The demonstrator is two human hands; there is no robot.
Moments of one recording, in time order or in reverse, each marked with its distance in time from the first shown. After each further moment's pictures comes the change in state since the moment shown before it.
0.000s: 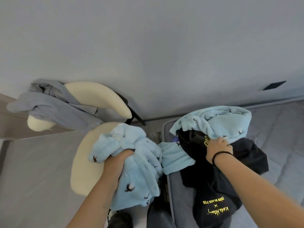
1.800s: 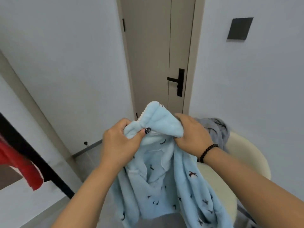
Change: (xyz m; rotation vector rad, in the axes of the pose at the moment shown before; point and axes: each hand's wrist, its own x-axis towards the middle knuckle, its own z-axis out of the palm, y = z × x) left_hand -0.341 -0.127 -0.437 -0.129 1.094 0.698; right_hand -0.527 -0.348 -0.098 0.323 0.754 -1.641
